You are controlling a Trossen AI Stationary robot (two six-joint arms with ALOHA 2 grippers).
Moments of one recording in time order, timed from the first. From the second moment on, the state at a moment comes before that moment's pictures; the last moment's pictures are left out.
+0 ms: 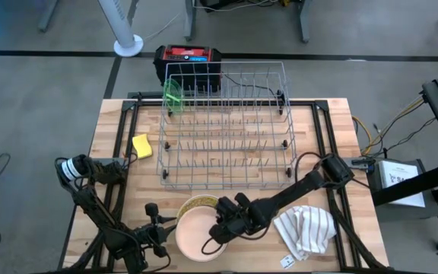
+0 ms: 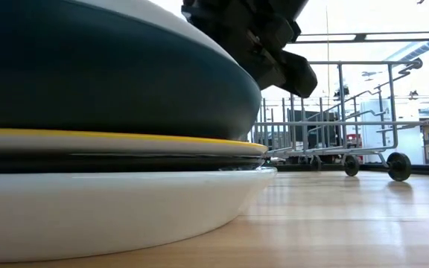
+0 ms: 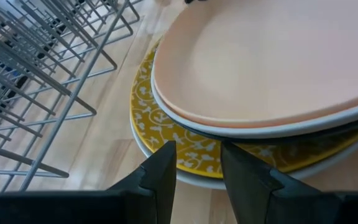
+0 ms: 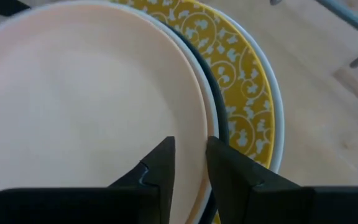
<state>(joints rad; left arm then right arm) -1.08 1.81 0.95 -0.63 -1.03 -1.03 0.49 2.13 1.64 -0.59 0.41 1.08</state>
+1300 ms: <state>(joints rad) -1.09 1.81 1.02 -0.81 -0.93 -1.08 0.47 2.15 1.64 -0.59 0.42 1.07</state>
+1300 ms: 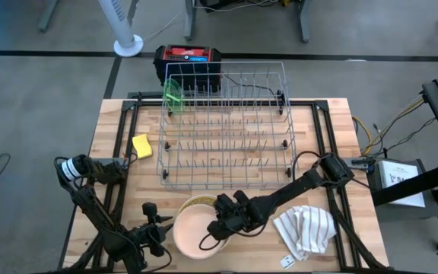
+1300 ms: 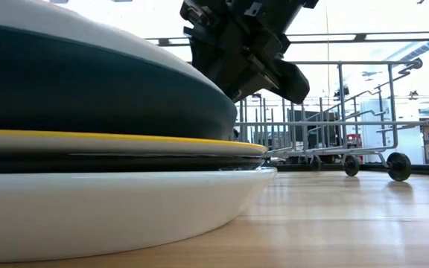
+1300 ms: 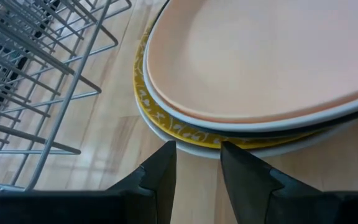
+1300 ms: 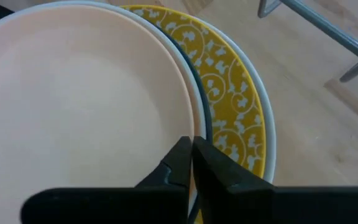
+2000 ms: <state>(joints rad) -1.09 1.81 1.02 -0.85 -0.93 -1.09 0.47 2.14 1.64 -0.58 0.55 1.02</state>
